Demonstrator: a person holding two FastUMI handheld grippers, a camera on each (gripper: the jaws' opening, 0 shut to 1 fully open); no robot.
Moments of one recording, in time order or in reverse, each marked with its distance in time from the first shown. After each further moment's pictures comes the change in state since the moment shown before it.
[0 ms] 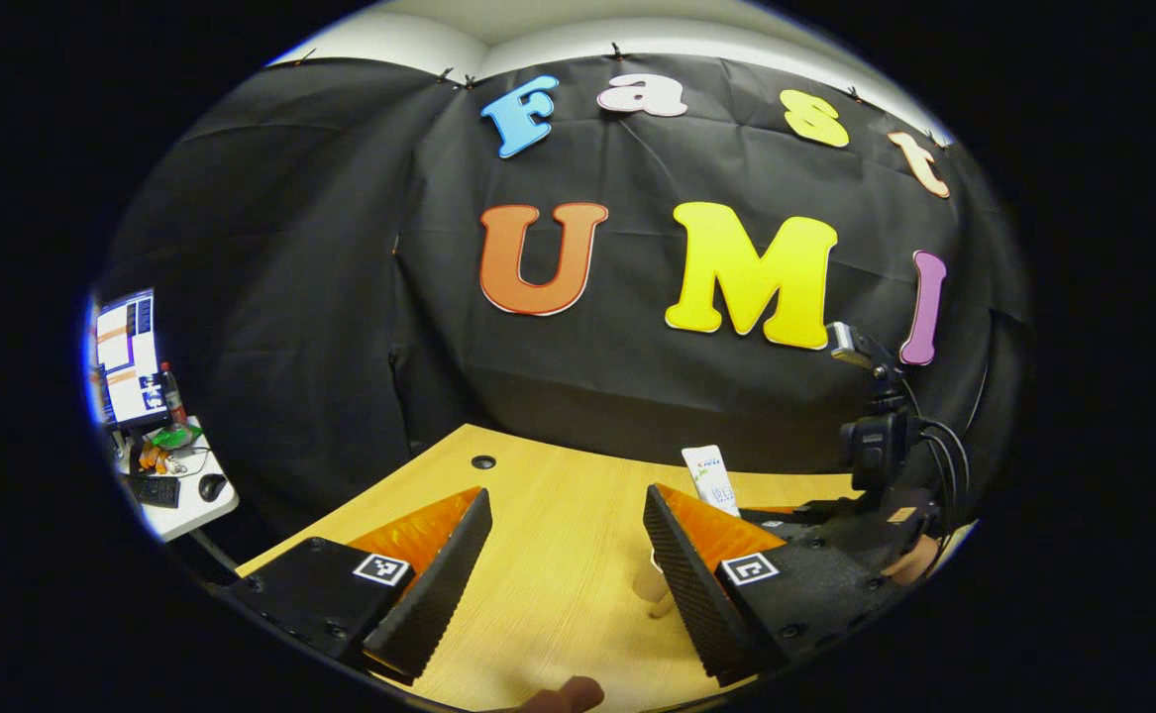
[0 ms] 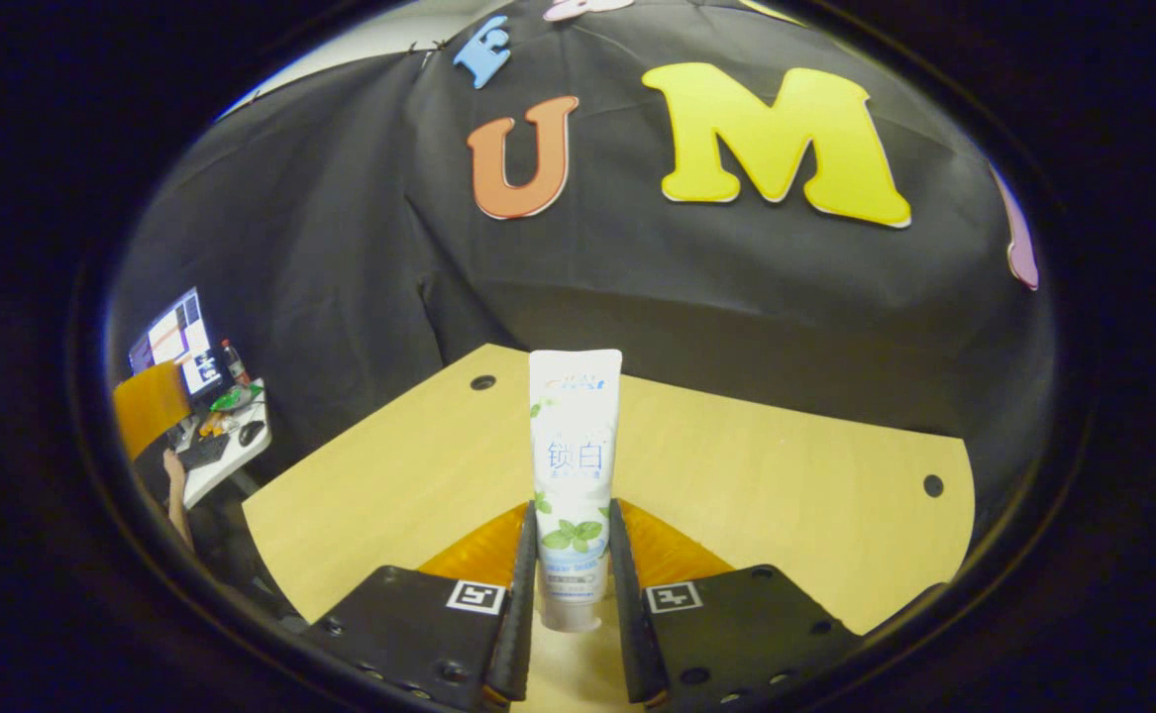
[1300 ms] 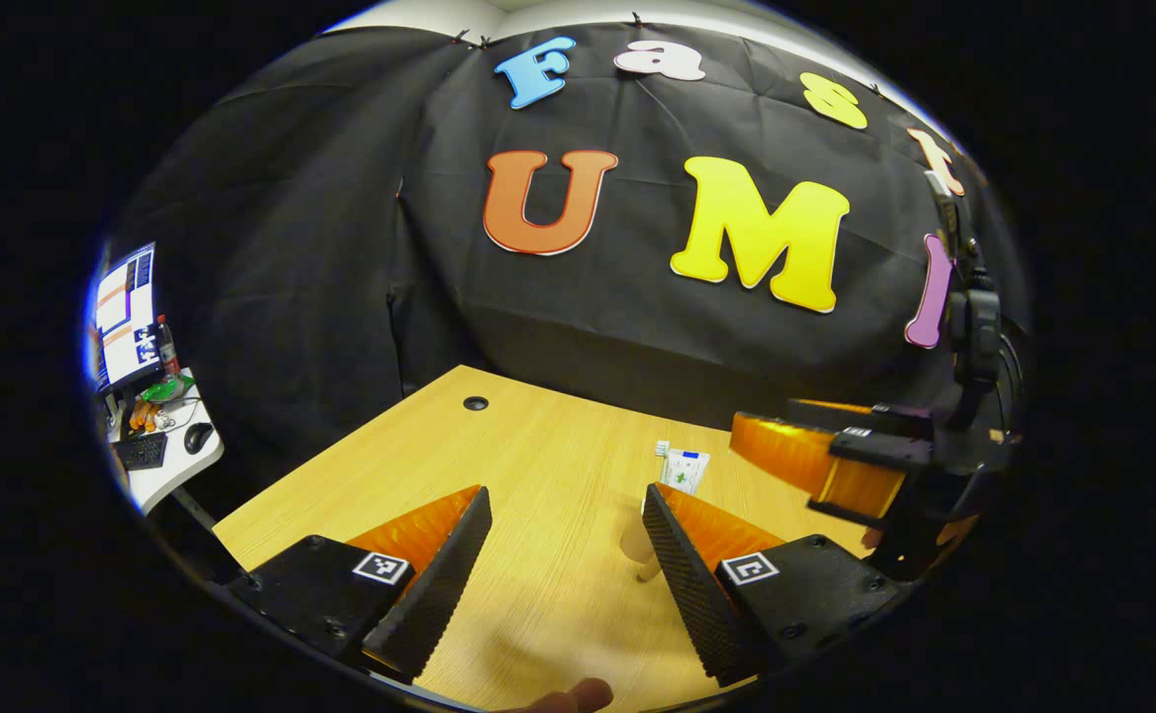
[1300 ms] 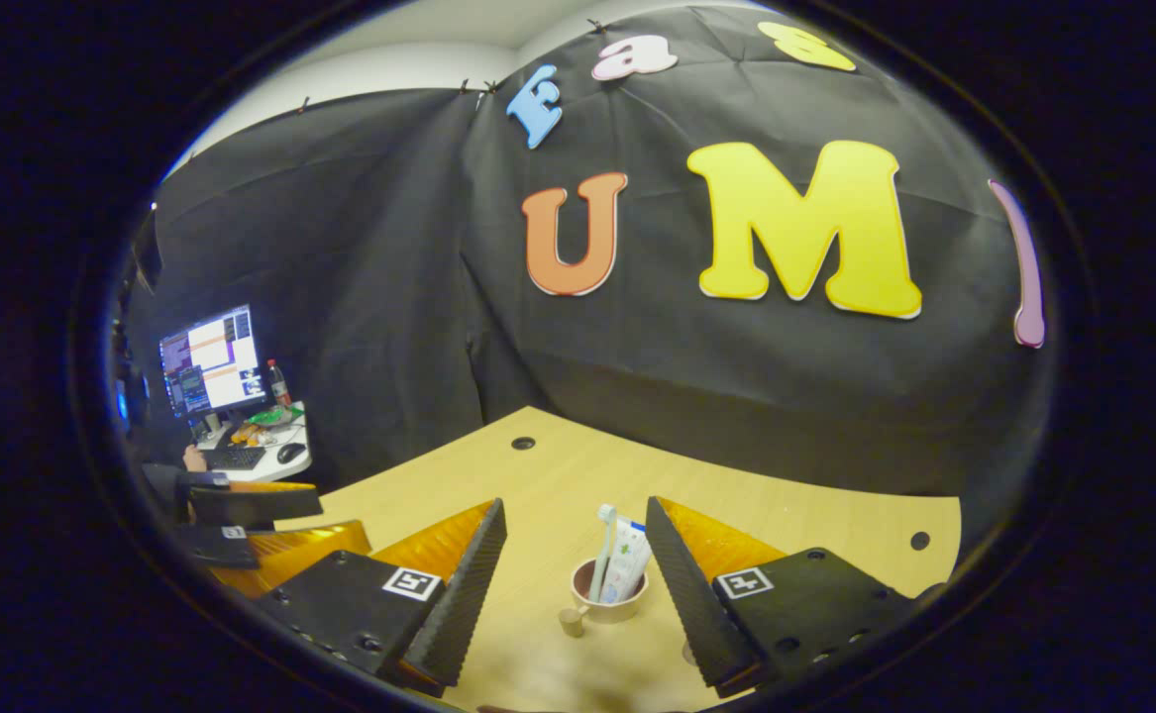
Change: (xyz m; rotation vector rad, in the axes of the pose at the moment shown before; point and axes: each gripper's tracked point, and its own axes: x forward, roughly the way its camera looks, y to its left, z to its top) left arm 0.013 -0.025 -0.046 -0.040 0.160 -0.052; right arm -0.100 0.018 0.063 -0.074 -0.216 0.076
